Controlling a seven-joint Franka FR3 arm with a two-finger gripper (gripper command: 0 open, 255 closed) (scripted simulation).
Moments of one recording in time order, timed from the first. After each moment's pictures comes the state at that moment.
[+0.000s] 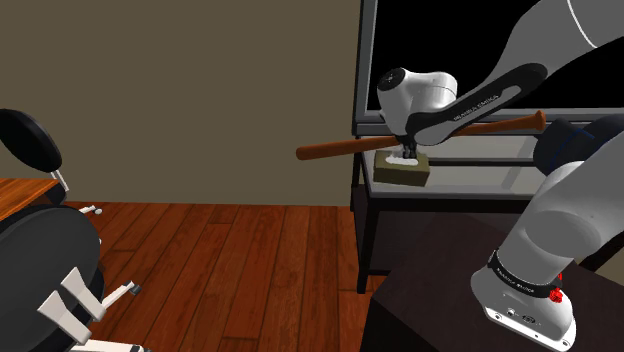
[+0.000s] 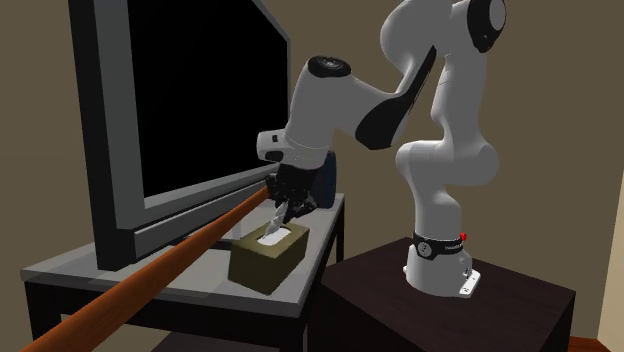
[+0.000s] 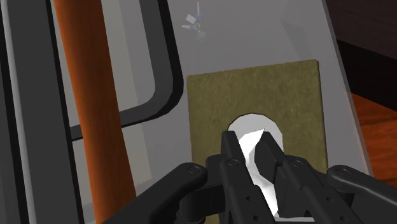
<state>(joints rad) -0.07 -0.32 -0.05 -2.61 -0.73 2.13 -0.04</state>
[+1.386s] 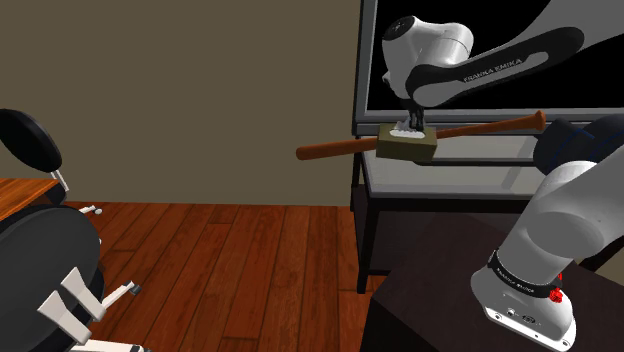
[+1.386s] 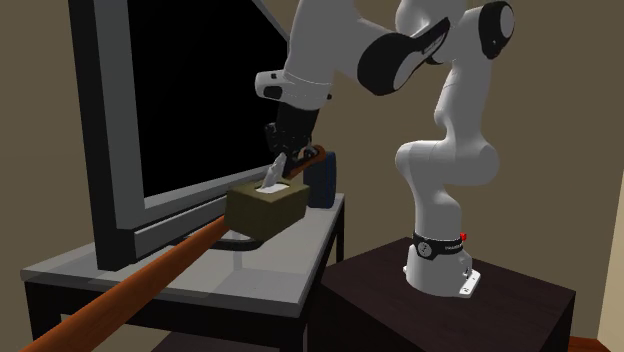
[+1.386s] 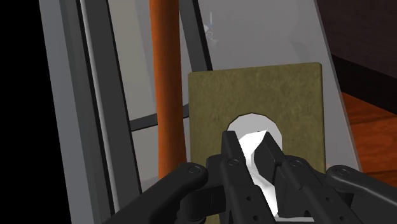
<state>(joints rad) -0.04 -0.46 -0.03 -2.46 -0.63 1.89 -0.21</state>
